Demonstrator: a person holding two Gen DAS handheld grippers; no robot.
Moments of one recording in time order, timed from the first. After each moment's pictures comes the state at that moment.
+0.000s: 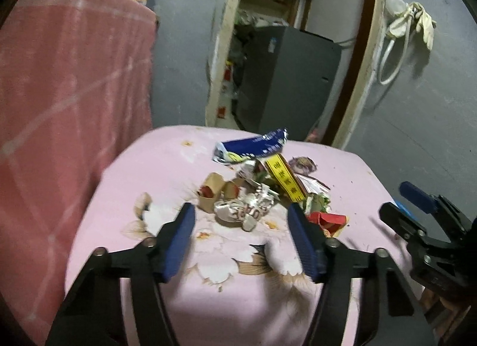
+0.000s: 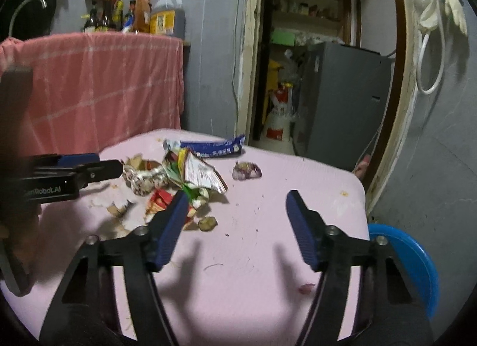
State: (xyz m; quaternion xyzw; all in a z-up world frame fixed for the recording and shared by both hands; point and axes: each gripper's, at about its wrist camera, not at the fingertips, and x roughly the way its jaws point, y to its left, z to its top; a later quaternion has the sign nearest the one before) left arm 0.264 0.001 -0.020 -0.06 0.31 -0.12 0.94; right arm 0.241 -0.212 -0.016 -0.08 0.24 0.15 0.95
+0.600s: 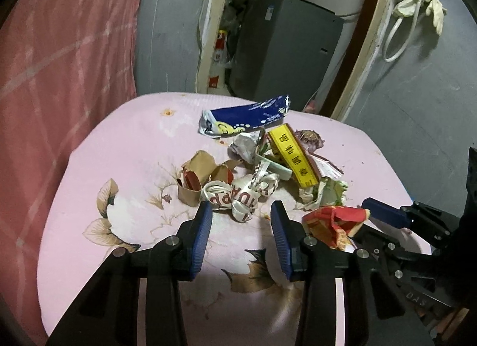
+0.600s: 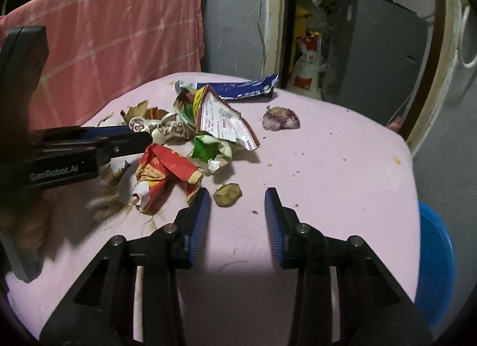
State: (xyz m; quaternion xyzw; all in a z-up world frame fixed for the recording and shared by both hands) left arm 0.302 -0.006 -0.045 -0.06 0.38 -0.13 0.91; right arm 0.283 -0.193 -0.053 -0.09 0.37 0.21 0.90
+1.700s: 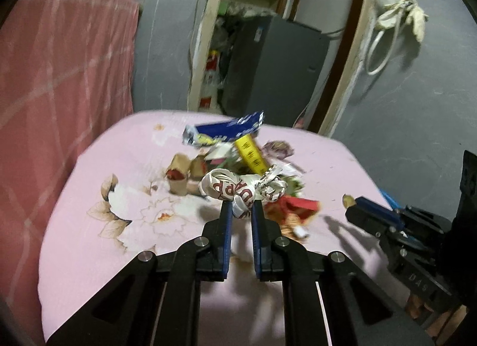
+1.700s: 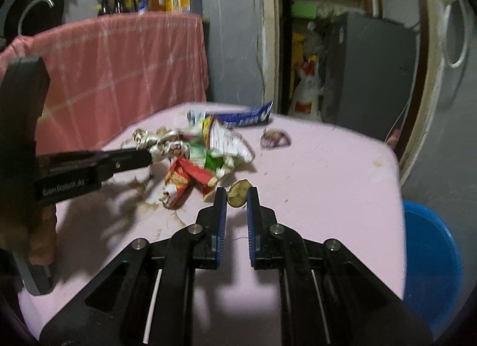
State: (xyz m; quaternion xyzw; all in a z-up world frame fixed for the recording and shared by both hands) left arm 0.247 -0.022 -0.022 -0.07 0.32 -0.15 0.93; right arm 0.238 -0.217 -0.028 -0.05 0.28 0.22 0.93
